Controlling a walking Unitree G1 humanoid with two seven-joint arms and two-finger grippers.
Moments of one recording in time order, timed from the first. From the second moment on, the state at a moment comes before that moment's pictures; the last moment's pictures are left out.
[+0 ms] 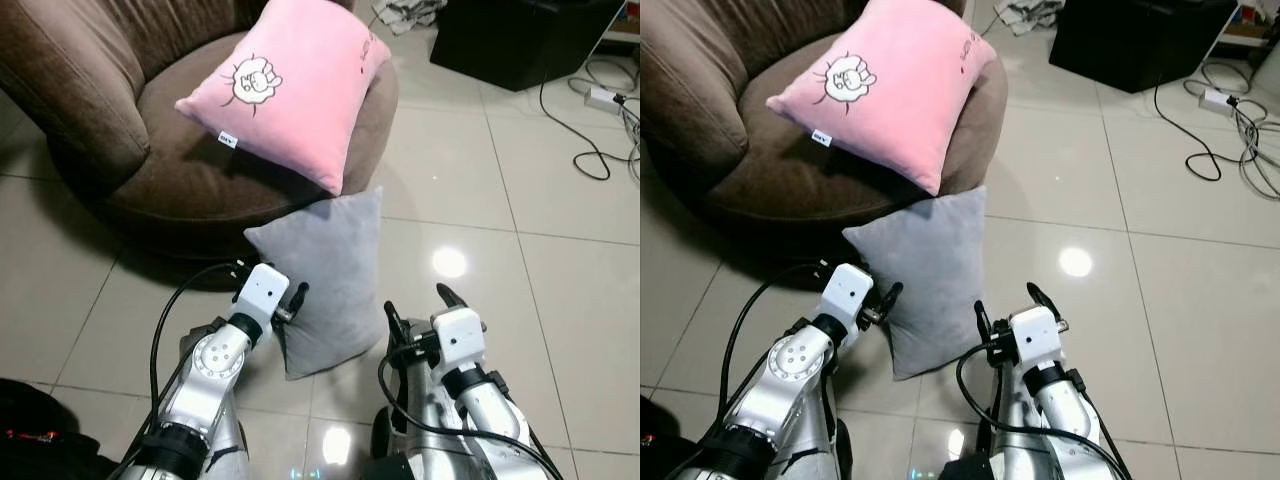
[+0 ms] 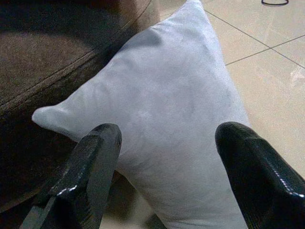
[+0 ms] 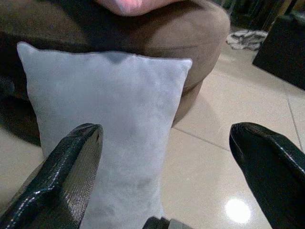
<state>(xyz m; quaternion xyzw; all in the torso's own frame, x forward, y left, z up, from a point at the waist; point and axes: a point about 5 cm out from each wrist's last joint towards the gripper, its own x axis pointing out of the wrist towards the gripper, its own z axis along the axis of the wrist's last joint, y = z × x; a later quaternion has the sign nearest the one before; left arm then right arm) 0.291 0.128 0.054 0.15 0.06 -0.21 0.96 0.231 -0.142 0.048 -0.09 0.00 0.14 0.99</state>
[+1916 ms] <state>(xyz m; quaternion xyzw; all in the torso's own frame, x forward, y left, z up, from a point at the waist) 0.294 0.126 0.055 0.16 0.06 -0.19 0.97 0.226 -0.135 0.058 -0.09 -0.01 0.15 0.98</state>
